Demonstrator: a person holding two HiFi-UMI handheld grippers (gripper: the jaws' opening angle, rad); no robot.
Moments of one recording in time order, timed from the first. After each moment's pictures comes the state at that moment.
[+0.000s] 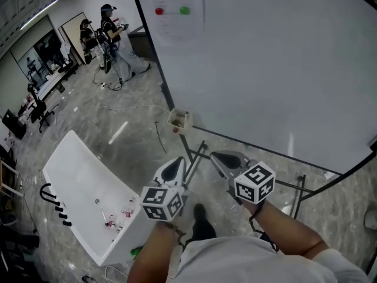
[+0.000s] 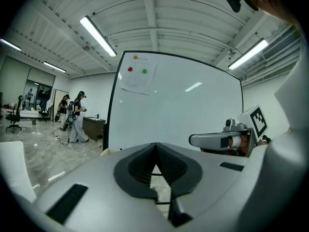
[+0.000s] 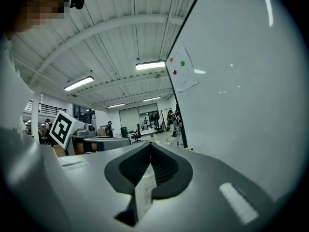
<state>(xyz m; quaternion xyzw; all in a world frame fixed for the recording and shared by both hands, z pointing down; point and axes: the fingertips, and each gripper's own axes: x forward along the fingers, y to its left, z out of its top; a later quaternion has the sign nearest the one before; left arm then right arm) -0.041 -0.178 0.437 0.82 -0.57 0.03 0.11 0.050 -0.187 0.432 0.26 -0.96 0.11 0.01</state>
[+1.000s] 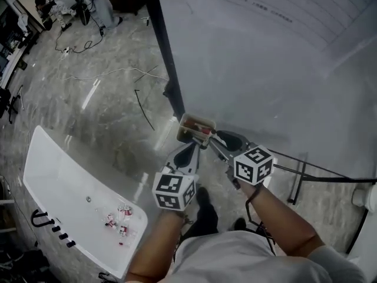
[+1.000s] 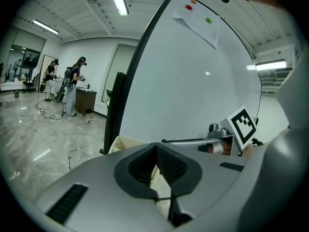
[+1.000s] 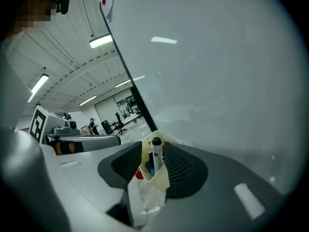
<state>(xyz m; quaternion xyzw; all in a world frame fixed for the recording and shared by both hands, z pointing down) -0.158 -0.508 0.605 0.84 -0.48 0.08 0.23 -0.103 -0.530 0.627 0.34 -0.89 0.27 0.09</state>
